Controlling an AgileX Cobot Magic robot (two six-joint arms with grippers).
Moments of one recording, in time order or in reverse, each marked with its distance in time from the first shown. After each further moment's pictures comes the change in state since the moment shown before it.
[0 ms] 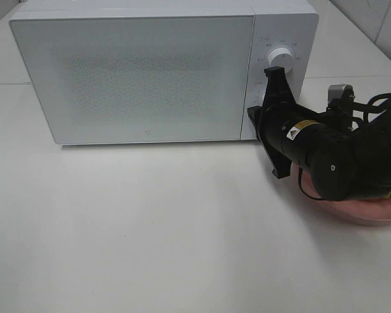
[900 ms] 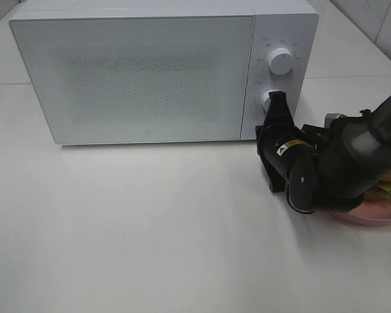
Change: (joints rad) left arm 0.000 0.000 0.000 0.000 0.000 0.000; right arm 0.000 0.195 -0.084 0.155 -0.084 0.029
